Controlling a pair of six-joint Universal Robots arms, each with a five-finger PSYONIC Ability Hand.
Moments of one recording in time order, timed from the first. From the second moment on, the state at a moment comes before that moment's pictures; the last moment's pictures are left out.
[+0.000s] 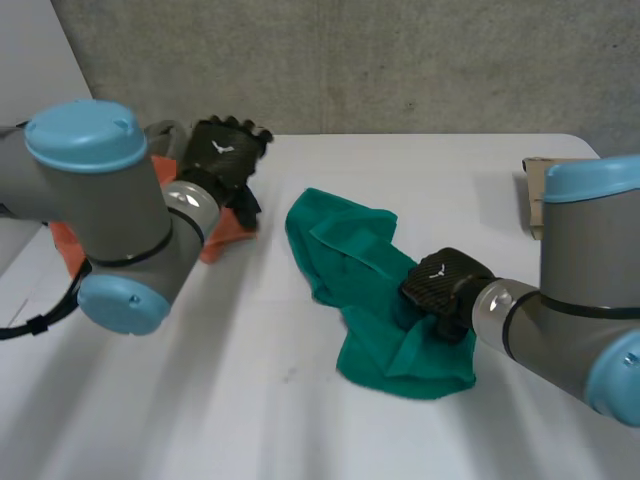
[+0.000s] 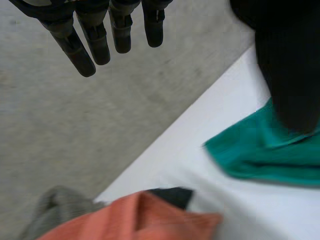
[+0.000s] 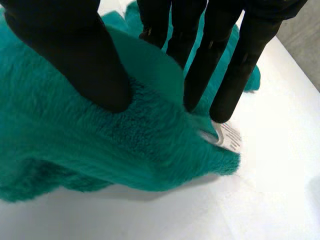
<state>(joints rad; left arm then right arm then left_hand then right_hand) 4.20 -2.12 -1.17 3.21 -1.60 3.54 2.03 -1.13 1.44 0.30 1.38 2.45 0.19 0.20 0.21 0.20 0.06 1.07 1.07 1.06 1.04 0.87</state>
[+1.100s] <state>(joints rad) 4.02 -1.97 -1.35 2.85 -1.70 3.26 2.03 -0.74 0.72 0.52 1.16 2.22 0.19 0.20 0.21 0.20 0.05 0.22 0.21 0.20 0.20 0.05</state>
